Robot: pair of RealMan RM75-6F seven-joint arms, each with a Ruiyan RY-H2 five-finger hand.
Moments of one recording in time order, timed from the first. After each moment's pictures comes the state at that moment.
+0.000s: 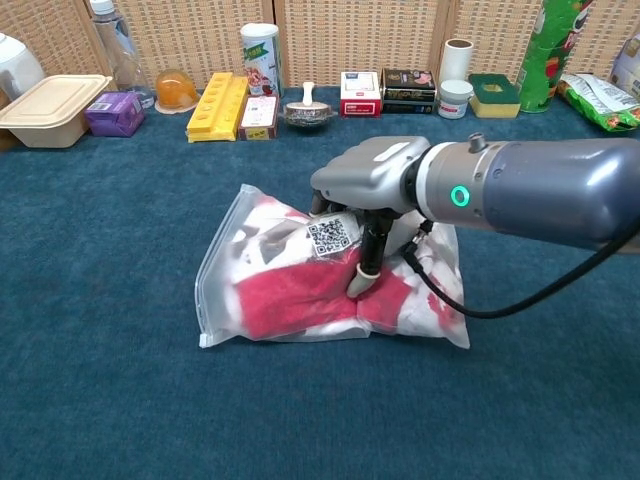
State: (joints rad) left arm -0.04 -1.02 -0.02 -1.60 1.55 1.53 -0.15; right arm 1.15 -1.60 0.07 -1.64 -0.65 0.92 -0.85
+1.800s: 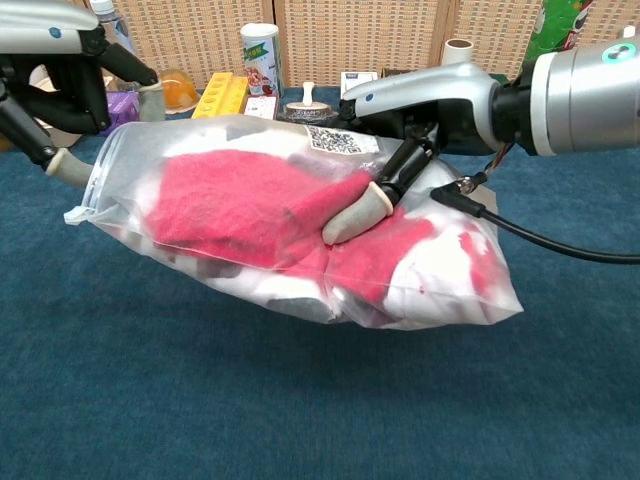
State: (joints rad) left arm -0.65 -1.02 -0.13 -1.91 1.54 0.85 -0.04; right arm 0.96 -1.28 0.20 -1.72 -1.47 0.56 0.59
